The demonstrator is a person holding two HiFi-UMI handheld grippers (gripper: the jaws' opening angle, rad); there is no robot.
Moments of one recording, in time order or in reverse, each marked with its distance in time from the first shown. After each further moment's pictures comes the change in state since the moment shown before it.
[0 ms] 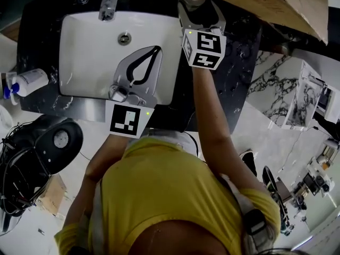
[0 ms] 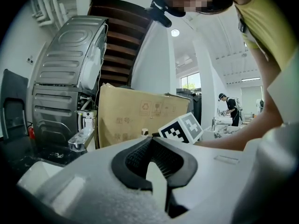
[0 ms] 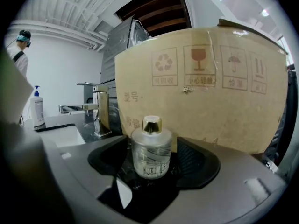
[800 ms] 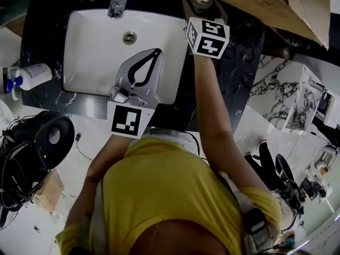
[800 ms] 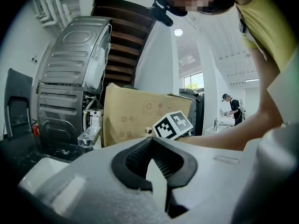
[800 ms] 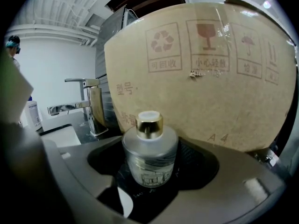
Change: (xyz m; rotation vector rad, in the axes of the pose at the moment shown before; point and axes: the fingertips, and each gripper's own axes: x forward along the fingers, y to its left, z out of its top) left arm -0.014 0.008 -0.001 -0.027 0.007 0.035; right arm 0.027 -0.001 -0.006 0.068 0.110 -0.001
